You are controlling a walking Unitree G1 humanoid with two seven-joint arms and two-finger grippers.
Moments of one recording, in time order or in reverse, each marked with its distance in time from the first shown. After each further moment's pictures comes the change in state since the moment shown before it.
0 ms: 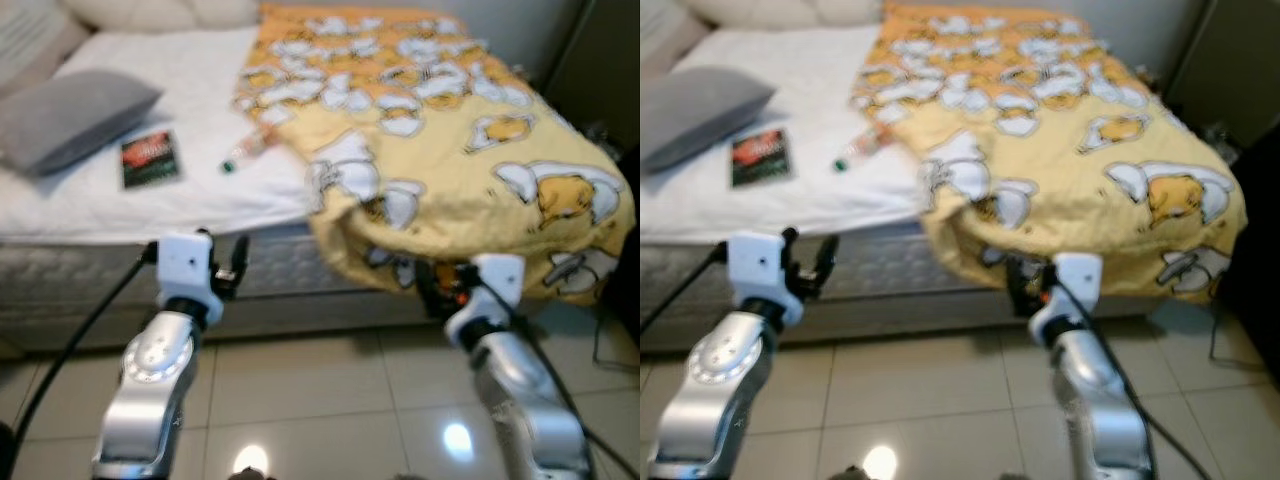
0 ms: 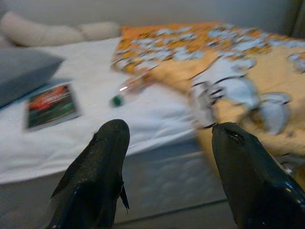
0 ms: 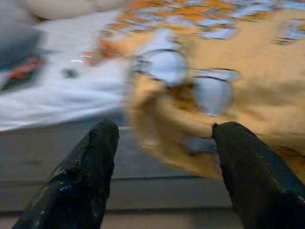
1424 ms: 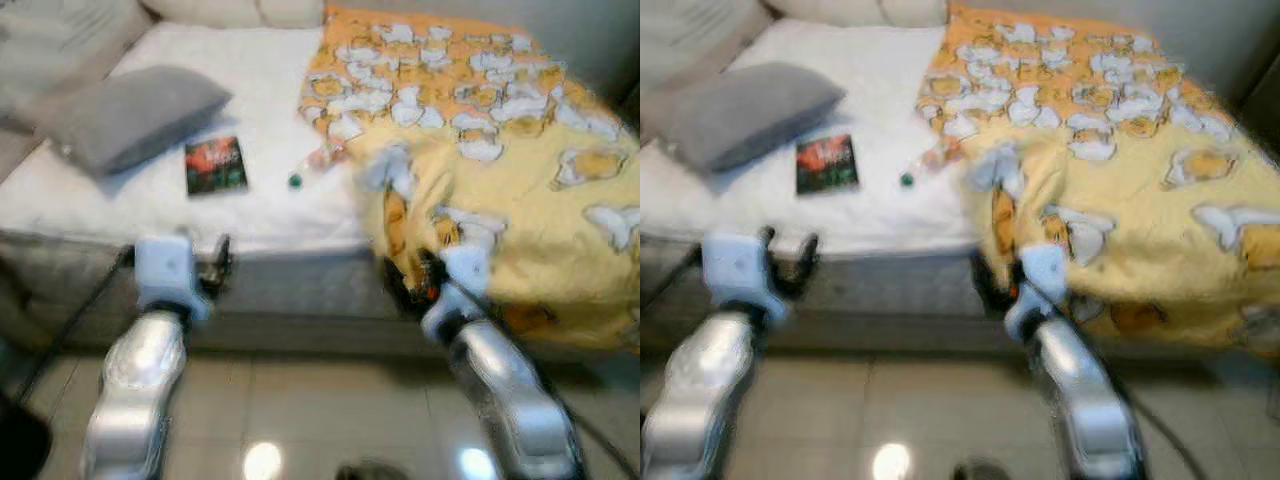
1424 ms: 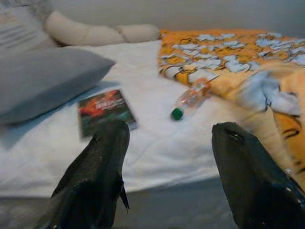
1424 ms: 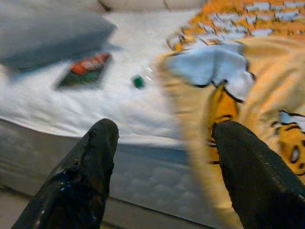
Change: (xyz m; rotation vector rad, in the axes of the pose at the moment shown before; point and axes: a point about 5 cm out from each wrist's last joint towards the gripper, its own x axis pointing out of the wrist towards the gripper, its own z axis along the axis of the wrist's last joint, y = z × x) left arm -0.002 -0.009 0.008 -0.020 -0.041 -0.027; right arm 0.003 0.005 0.003 -0.106 -0.002 0.113
